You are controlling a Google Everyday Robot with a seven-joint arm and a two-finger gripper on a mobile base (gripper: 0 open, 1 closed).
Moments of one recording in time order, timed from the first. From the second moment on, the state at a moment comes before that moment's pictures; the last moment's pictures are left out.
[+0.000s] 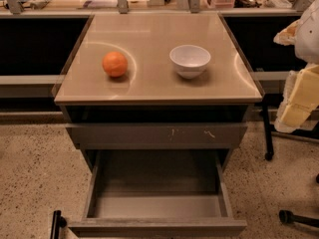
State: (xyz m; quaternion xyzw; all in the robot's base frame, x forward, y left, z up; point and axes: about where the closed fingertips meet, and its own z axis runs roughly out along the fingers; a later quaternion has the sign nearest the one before) arm 0.438 -0.216 0.979 -0.60 0.78 -0.04 0.16
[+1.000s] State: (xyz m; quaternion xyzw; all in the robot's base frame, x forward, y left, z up) arm 0.498 -0.196 0.982 -0.62 0.75 -0.01 0.23
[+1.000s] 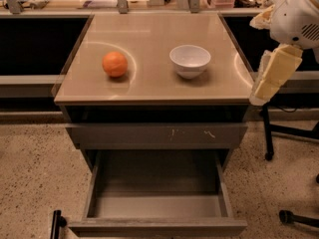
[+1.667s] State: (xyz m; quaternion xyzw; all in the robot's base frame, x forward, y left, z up) arm 0.556 -0.179 0.984 -0.63 0.73 0.01 0.26
